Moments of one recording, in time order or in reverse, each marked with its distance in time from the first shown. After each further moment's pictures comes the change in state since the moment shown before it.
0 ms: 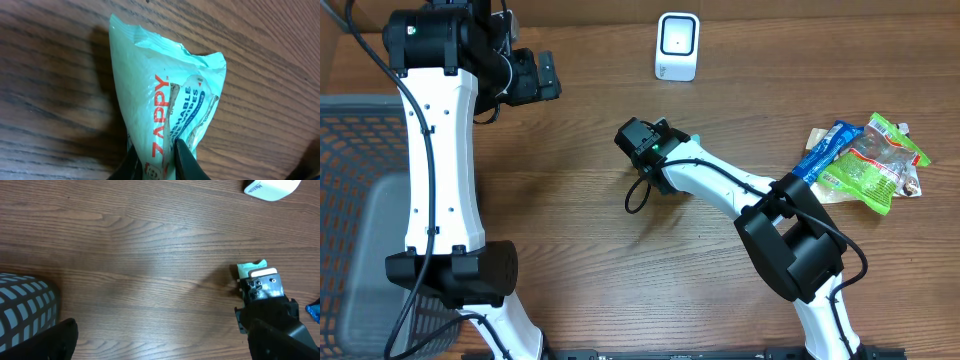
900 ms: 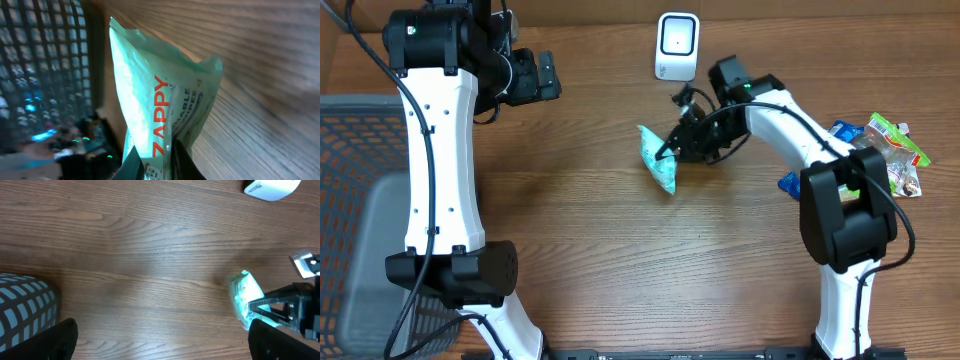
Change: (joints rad) left arm 0.000 0.000 0.000 0.000 0.000 0.000; right arm -0.392 -0.005 0.053 -0.008 -1.470 -0.085
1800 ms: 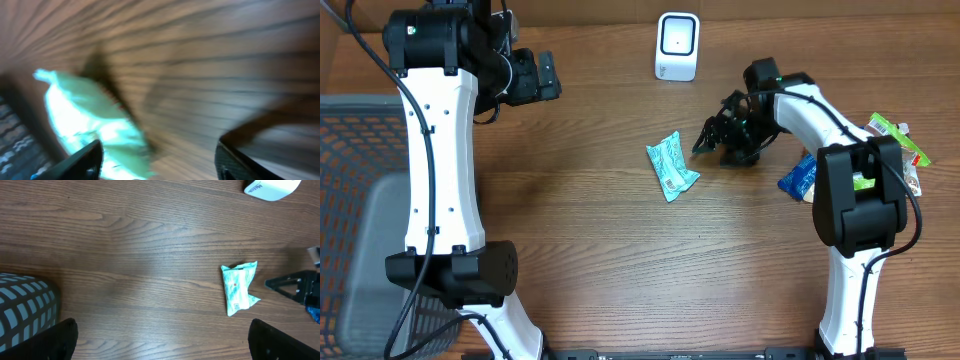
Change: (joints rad) left arm 0.000 0.000 0.000 0.000 0.000 0.000; right arm -0.140 0.064 0.040 -0.093 0.376 0.201
